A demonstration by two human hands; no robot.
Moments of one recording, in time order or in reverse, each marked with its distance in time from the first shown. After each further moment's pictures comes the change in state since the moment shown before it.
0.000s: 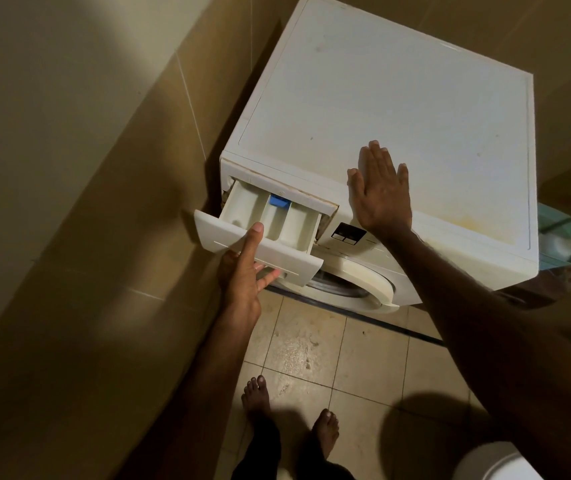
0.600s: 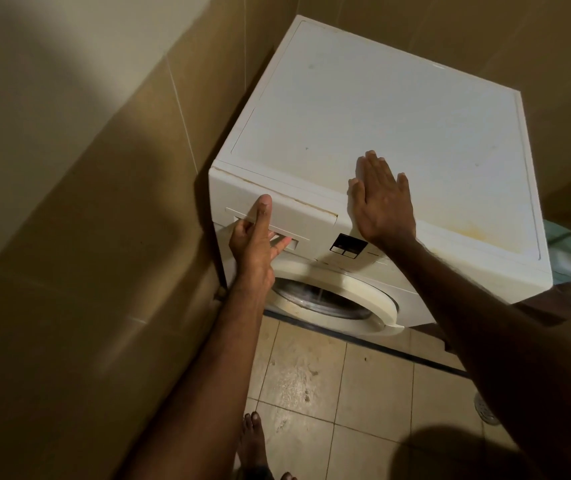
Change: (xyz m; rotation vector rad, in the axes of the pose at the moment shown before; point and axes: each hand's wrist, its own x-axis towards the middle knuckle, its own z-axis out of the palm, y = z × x) left_hand 0.070 -0.002 0.052 -0.048 -0.153 0.153; right_hand 0.003 0.006 0.008 -0.045 0.118 -0.055
